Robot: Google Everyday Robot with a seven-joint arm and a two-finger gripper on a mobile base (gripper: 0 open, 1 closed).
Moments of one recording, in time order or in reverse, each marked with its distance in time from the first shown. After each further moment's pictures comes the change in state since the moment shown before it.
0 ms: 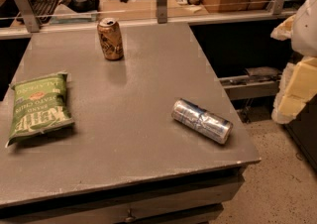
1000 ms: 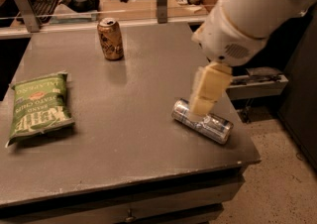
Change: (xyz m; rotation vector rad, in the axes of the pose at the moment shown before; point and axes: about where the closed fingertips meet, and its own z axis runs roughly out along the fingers) arm -0.133 0.023 0.044 -0.047 -0.188 -0.133
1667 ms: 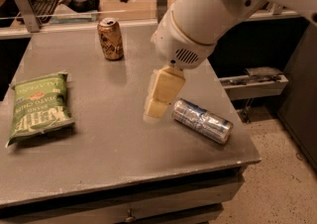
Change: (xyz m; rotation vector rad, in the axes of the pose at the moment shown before) arm -0.080 0.011 0.035 -0.031 -0.130 -0.069
